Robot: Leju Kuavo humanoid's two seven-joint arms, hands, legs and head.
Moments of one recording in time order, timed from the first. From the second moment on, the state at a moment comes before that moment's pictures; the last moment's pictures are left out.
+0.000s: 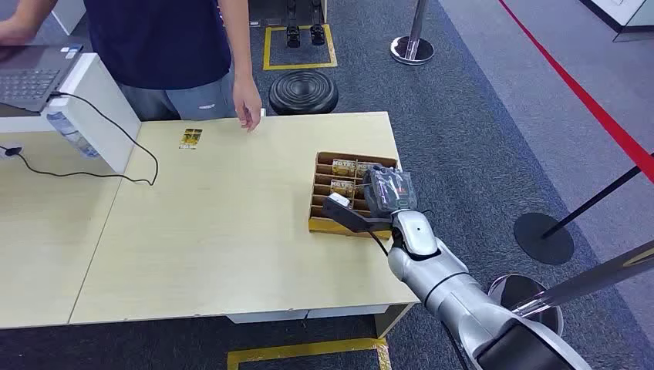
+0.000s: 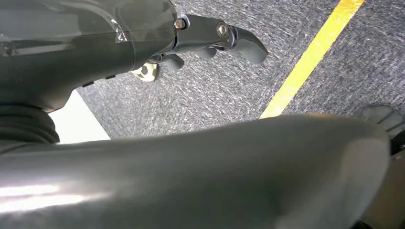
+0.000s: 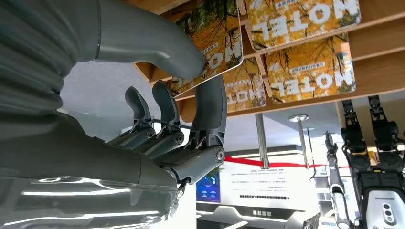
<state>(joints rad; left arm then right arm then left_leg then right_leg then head) -0.19 0.09 -1.05 -0.24 0.24 0.12 0.09 -0.69 -0.03 0.72 -0.47 0.92 -0.50 0.10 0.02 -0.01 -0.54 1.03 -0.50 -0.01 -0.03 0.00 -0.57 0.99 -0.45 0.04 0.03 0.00</state>
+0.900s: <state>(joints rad) -0.16 0.09 -1.02 -0.24 0.27 0.15 0.06 -0.76 -0.06 0.60 -0.97 0.52 -0.42 0.06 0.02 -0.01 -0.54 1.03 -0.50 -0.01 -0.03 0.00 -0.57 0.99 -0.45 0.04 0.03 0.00</state>
